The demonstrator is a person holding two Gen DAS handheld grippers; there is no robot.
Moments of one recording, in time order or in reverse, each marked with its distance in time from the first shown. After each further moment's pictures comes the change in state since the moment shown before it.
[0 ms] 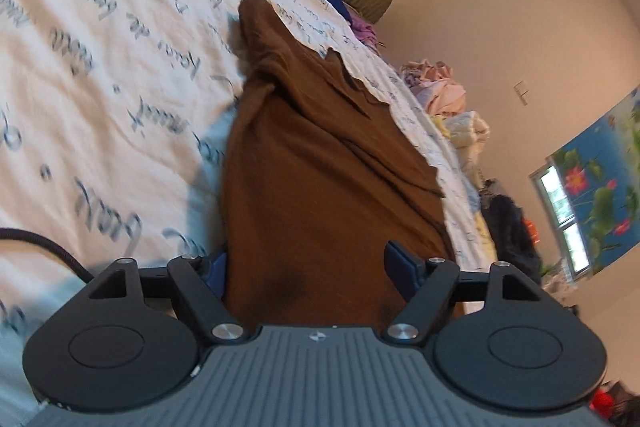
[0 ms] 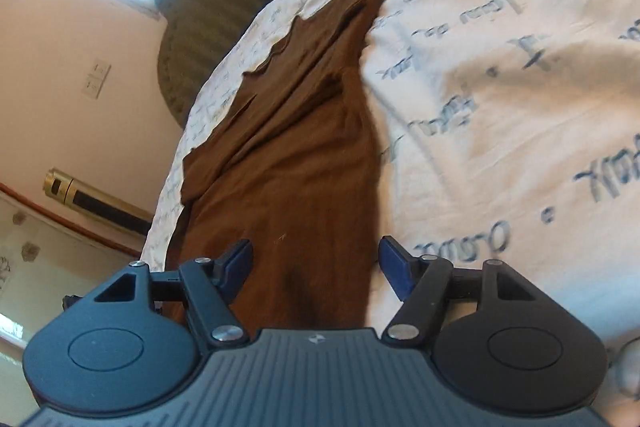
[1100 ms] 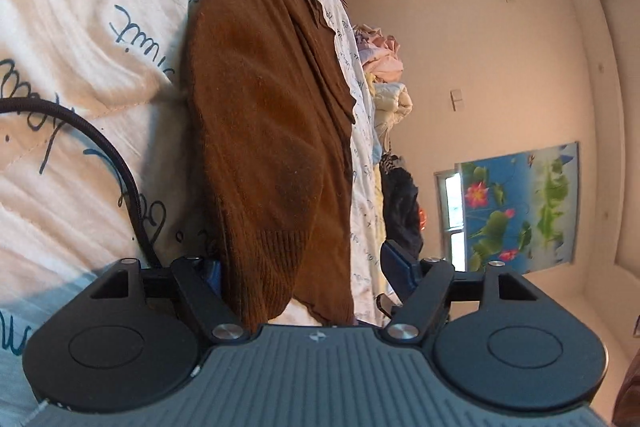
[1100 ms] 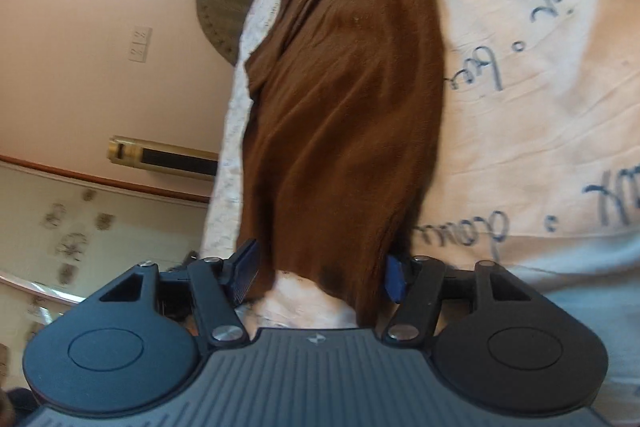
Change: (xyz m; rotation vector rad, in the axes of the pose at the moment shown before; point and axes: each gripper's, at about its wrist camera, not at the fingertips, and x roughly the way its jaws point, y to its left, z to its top) left arm -0.048 0.011 -0.098 -0.311 0.154 -0.300; right arm -0.028 0.013 -0.111 0.188 0.177 0.227
